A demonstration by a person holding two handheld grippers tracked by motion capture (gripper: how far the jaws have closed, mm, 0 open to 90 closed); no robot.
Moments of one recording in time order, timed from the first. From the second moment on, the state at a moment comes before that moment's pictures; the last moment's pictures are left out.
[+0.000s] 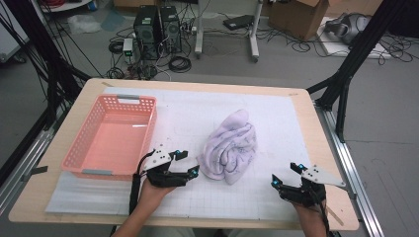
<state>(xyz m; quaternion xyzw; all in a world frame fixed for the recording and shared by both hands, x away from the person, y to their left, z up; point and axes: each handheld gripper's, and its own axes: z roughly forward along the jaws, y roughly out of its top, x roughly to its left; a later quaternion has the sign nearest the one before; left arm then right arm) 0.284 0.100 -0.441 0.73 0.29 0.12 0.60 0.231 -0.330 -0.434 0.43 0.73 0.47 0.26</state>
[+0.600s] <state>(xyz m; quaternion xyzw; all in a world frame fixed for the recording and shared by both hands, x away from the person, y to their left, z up) 0.294 0.070 -0.442 0.80 0.27 0.09 0.53 0.247 -0.304 -0.443 0.42 0.77 0.43 0.22</state>
